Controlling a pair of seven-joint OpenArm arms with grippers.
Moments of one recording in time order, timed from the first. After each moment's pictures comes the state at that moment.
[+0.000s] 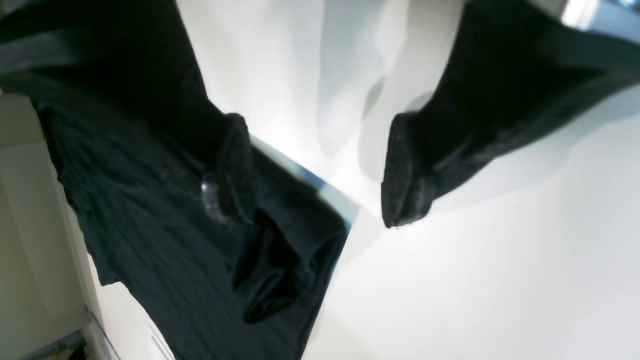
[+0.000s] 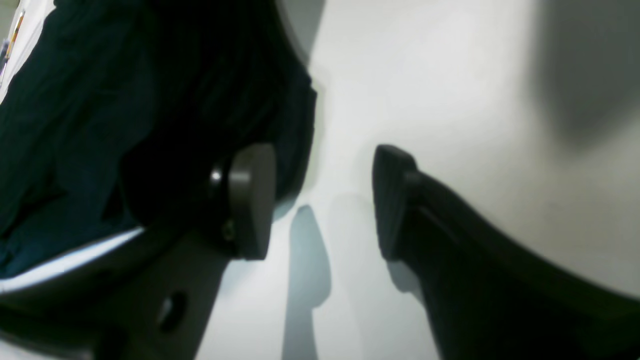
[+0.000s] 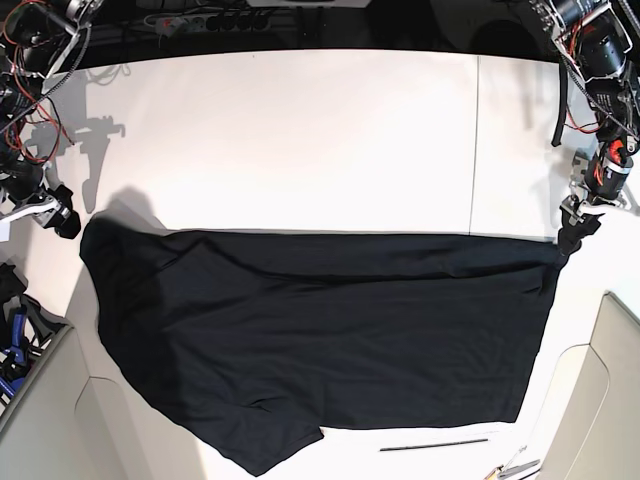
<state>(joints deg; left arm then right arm) -4.3 -21.7 -38.5 52.6 -43.3 -35.8 28.0 3.8 17.2 40.1 67.2 37.3 30.9 -50.3</state>
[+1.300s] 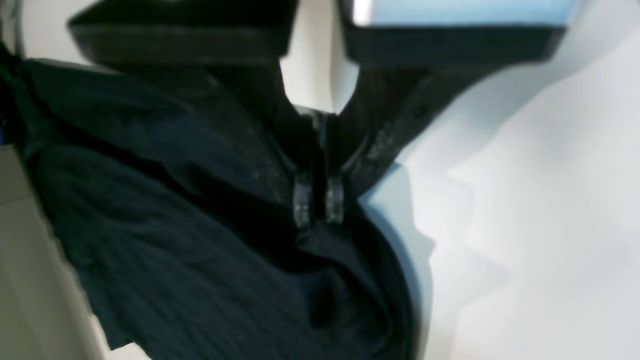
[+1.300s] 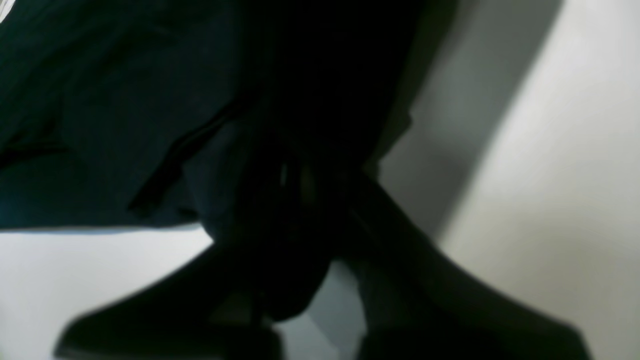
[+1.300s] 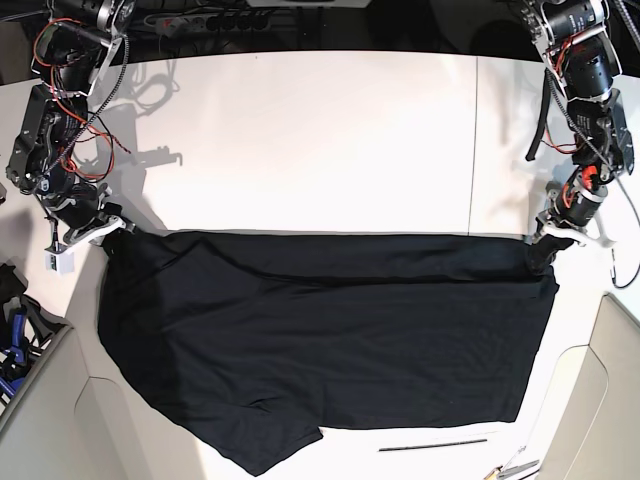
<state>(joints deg) -8.3 -21.1 -28.8 52.6 -41.6 -35.5 28.6 7.6 11.4 29.1 67.2 27.4 30.7 -46.3</state>
